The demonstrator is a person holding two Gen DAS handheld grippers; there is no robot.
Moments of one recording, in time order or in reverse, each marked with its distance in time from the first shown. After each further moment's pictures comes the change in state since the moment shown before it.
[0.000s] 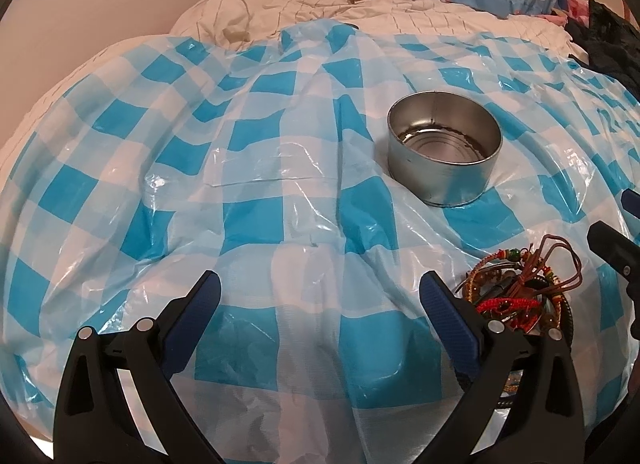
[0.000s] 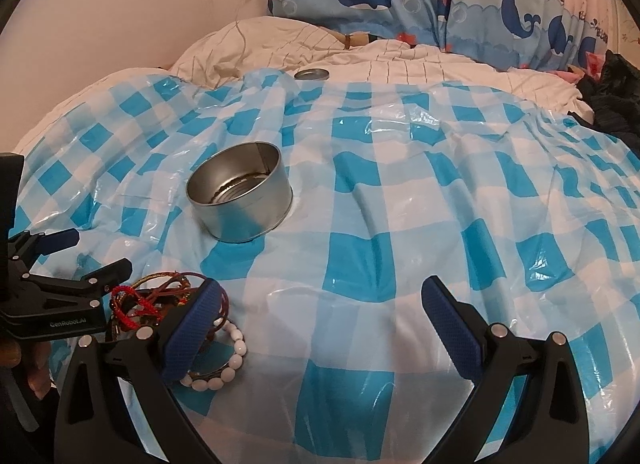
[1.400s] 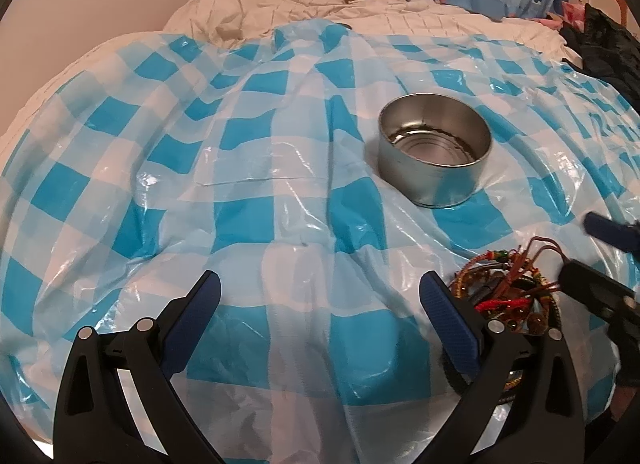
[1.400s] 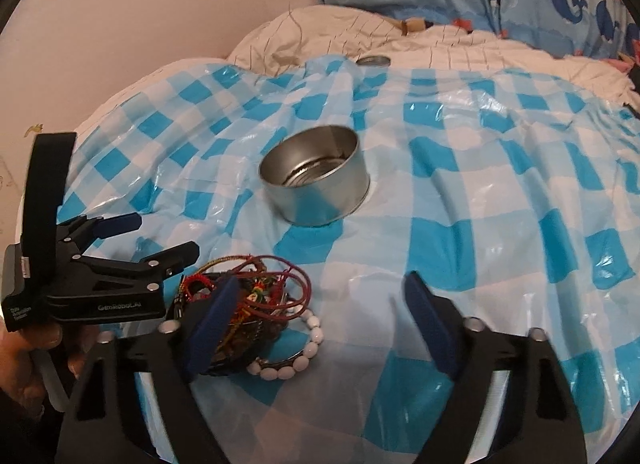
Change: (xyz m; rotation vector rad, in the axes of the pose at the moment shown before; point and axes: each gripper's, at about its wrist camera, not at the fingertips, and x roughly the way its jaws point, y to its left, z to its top) left arm -0.001 -0.002 0.001 0.020 0.034 -0.025; right arm 0.008 0.018 -0.006 -0.019 0.059 0.247
